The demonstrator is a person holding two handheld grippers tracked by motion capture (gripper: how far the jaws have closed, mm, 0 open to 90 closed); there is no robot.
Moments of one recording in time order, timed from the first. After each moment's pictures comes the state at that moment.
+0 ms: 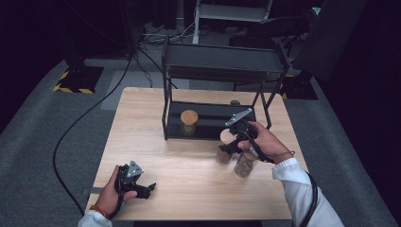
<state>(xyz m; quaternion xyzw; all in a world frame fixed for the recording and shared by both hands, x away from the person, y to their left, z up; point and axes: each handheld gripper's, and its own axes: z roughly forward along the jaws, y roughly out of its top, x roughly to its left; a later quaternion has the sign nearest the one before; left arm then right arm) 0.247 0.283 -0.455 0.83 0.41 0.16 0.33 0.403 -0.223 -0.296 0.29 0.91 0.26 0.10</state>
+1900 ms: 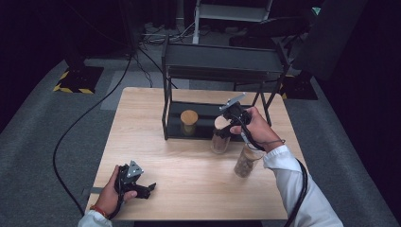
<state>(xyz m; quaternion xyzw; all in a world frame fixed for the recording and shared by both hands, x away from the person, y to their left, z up) 0.247 0.283 -0.455 0.83 0.41 0.16 0.33 0.422 -0.198 -0.266 0.30 0.91 0.27 0.13</state>
